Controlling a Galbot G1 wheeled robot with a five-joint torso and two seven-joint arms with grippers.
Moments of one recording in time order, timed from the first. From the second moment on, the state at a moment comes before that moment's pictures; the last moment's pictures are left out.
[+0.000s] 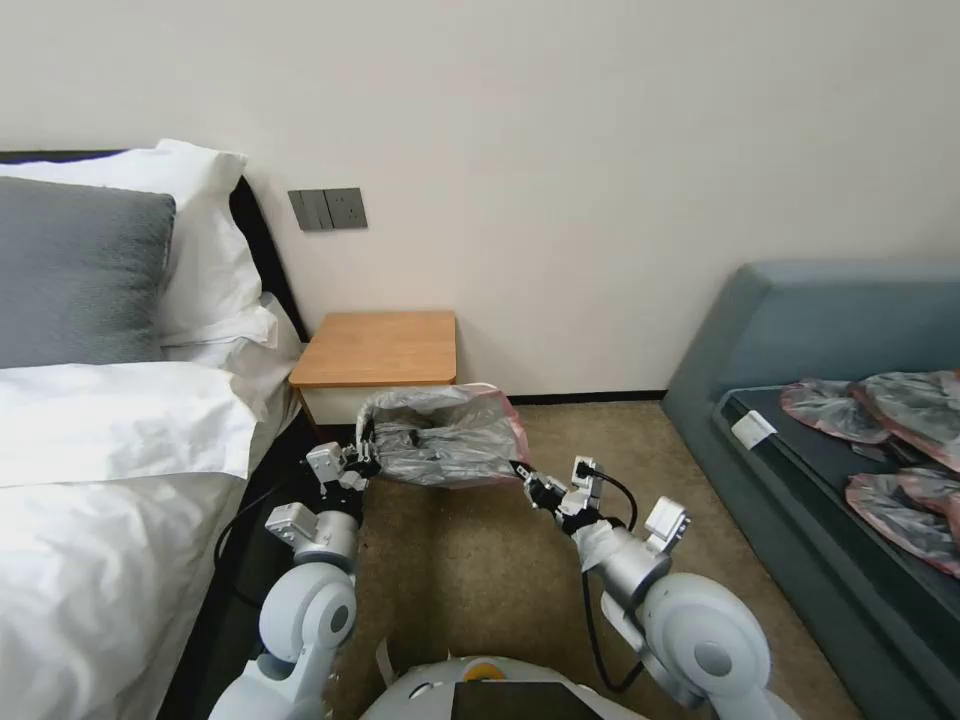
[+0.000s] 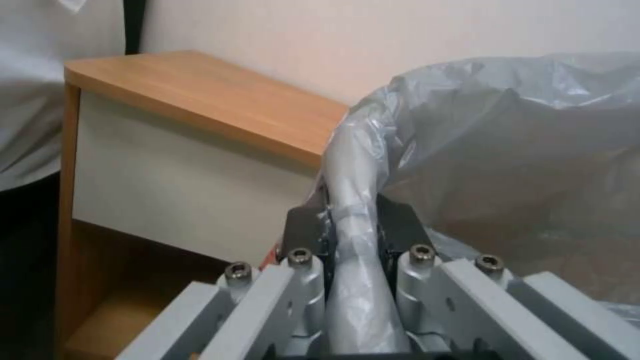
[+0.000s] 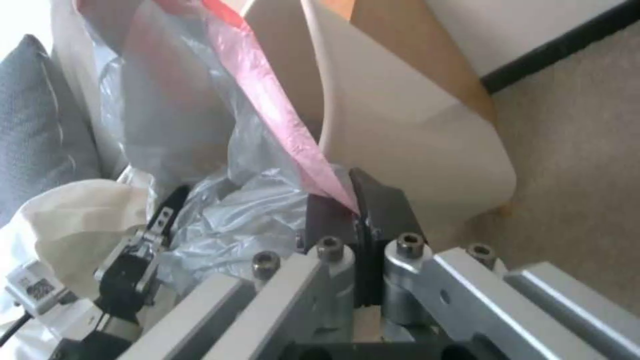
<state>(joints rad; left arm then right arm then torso) 1.51 -1.36 -0.45 -2.29 -0.54 0.17 -0.30 -1.50 1.21 0.33 2.50 1.16 -0.49 0.40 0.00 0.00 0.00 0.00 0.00</state>
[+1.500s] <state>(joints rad) 1.52 -1.37 -0.50 -2.30 -0.58 0.20 -0.33 -1.30 1.23 0.31 2.36 0.68 -0.20 -0.14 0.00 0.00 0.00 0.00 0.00</state>
